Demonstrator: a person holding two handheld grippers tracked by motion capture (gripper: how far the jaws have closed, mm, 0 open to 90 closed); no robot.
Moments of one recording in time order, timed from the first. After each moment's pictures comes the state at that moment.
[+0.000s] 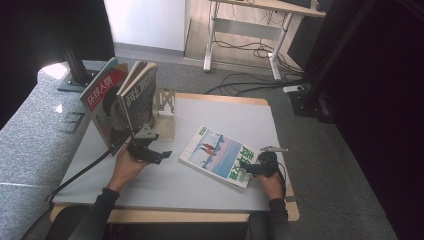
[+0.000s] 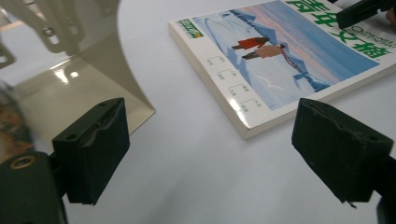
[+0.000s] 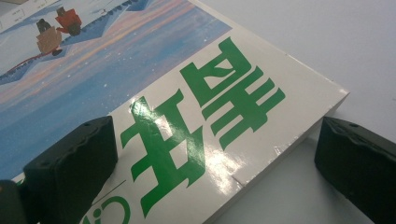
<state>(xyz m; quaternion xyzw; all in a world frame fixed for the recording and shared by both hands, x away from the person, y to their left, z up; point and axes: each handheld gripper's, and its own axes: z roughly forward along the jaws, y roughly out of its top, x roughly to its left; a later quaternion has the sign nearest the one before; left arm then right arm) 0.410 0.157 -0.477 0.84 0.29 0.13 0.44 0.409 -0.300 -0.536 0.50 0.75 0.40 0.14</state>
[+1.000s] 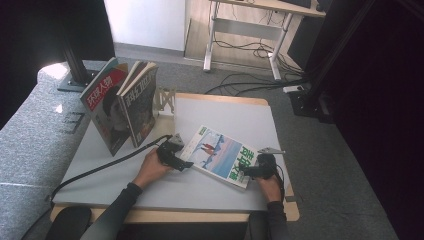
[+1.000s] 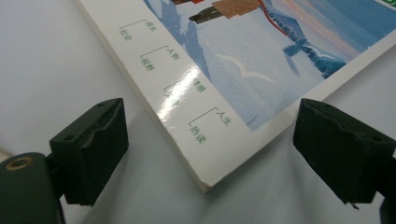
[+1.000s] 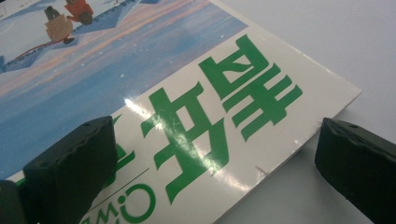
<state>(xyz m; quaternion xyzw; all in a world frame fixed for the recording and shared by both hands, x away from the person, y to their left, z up) 0.439 0.084 -0.526 0.89 0.24 0.05 0.39 0.399 -0.290 -0.532 0.49 0.76 0.39 0.16</state>
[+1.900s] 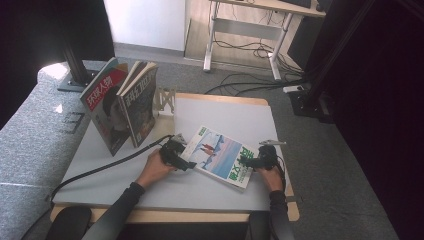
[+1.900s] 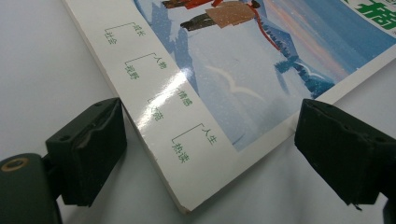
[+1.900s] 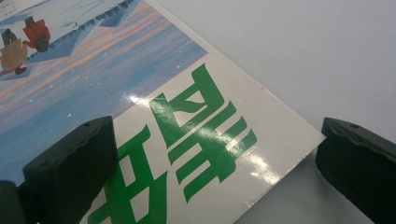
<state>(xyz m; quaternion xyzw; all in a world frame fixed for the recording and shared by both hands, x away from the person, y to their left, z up) 0.437 0.076 -0.524 0.88 0.28 0.02 0.38 0.431 -0.299 -0.531 0.50 0.76 0.39 0.15</state>
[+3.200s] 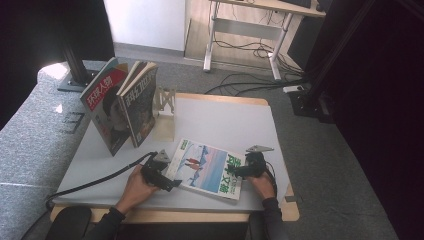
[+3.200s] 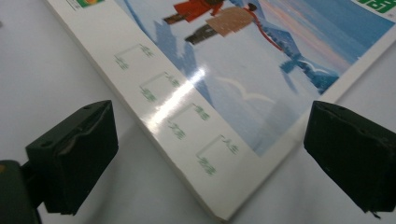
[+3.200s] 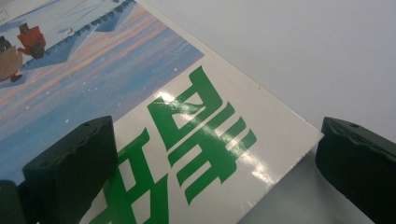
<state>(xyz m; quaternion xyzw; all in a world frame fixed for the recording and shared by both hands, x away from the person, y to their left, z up) 0.367 0.118 -0.515 0.88 0.29 0.06 0.37 0.405 -0.257 -0.532 0.44 0.80 0.40 0.12</state>
